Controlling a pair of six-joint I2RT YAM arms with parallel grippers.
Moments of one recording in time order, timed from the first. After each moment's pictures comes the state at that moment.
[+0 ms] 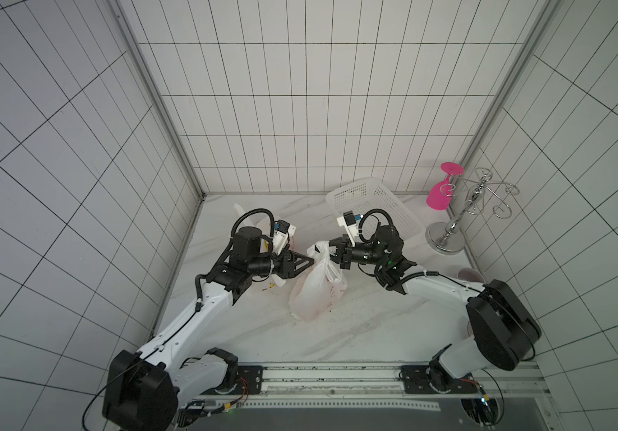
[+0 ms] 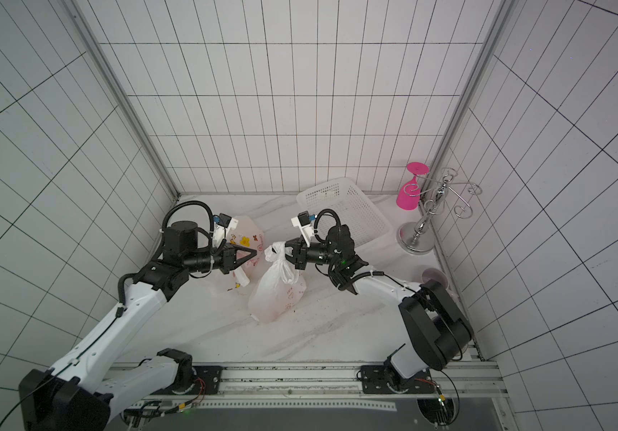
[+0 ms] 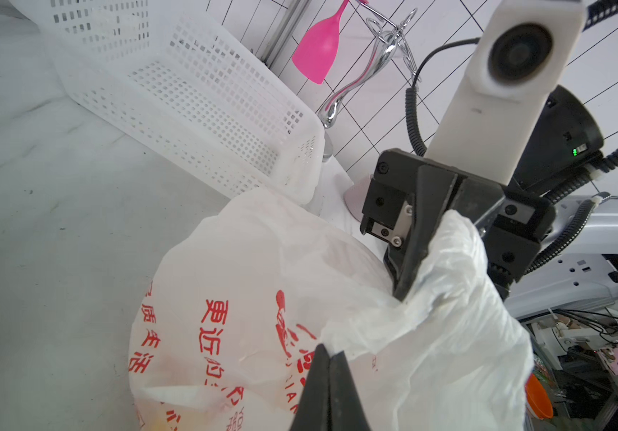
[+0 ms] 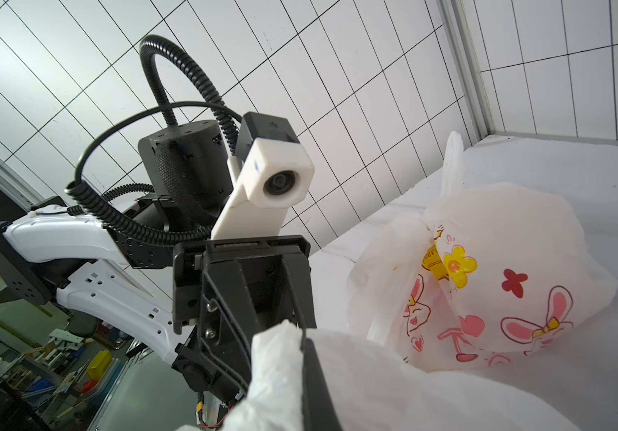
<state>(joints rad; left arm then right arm) -0.37 1.15 0.75 -0.01 0.88 -0.39 0.61 1.50 0.83 0.74 -0.83 0.59</state>
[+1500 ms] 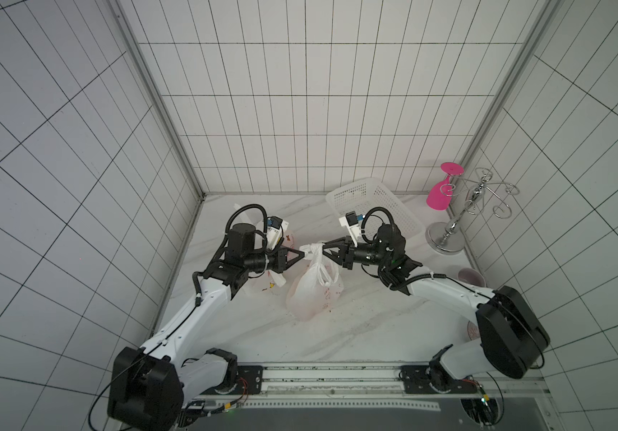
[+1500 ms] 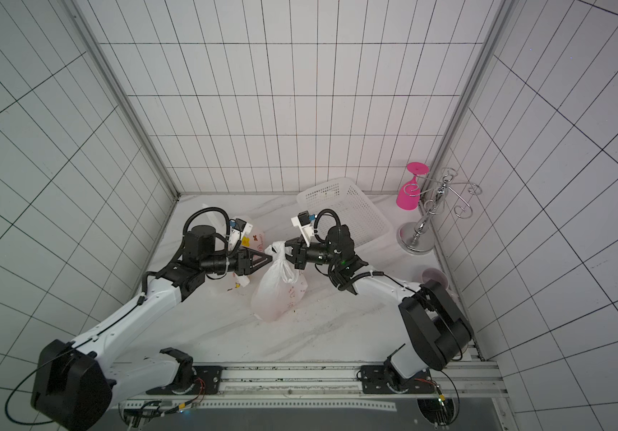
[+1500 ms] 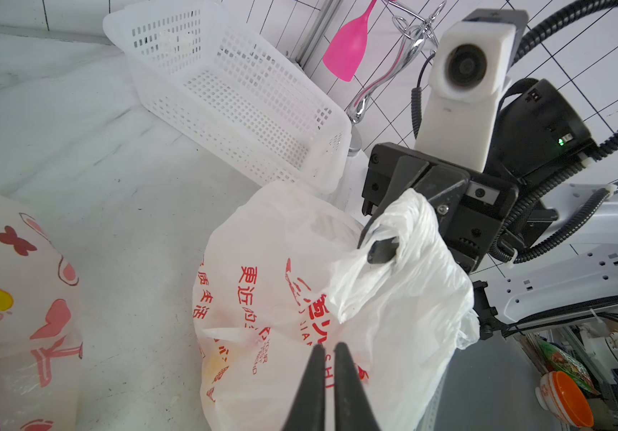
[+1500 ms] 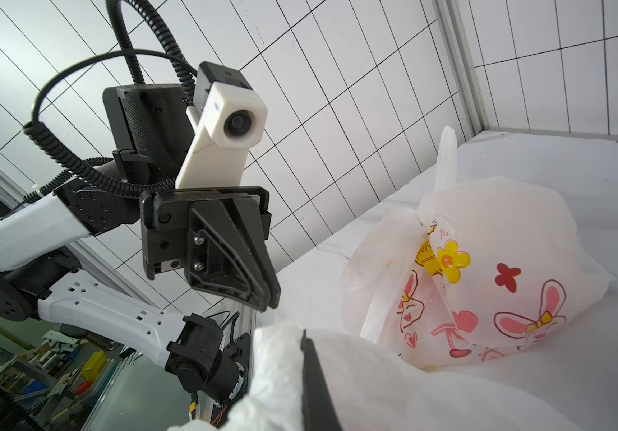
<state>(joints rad) -0.26 1.05 0.90 -0.39 0.82 -0.25 0.61 1.52 0.83 0.74 -0.81 0.57</state>
